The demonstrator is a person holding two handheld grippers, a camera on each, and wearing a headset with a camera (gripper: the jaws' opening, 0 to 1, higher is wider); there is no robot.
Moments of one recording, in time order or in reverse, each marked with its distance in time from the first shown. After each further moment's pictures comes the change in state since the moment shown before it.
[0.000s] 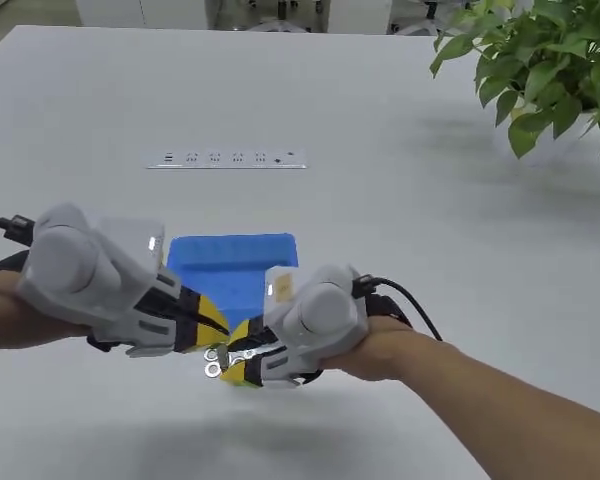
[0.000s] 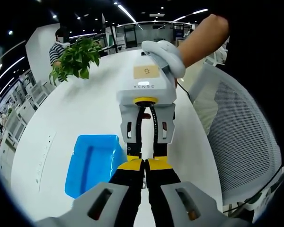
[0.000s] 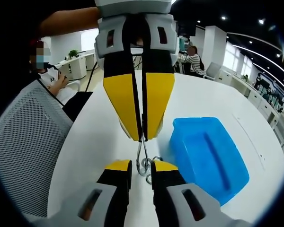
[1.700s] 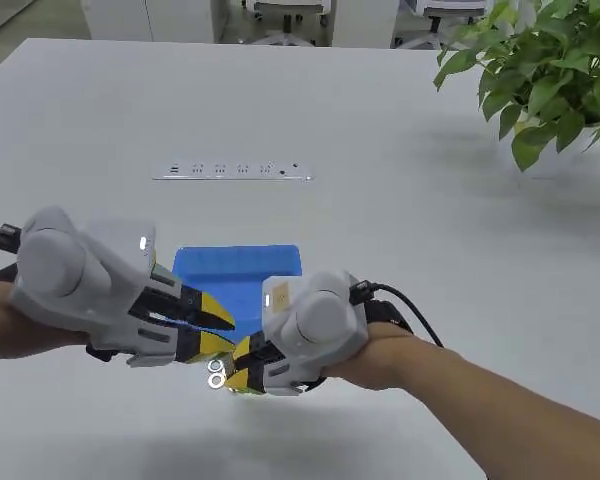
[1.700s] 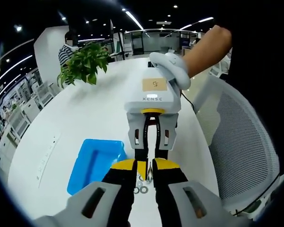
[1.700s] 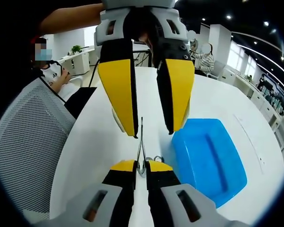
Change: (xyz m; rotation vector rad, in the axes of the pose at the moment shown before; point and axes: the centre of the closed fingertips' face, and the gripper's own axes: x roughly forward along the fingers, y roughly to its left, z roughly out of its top) left arm -0.012 0.008 0.012 -0.050 -0.082 0.049; right arm -0.005 0.001 0.001 -0.020 0.041 0.020
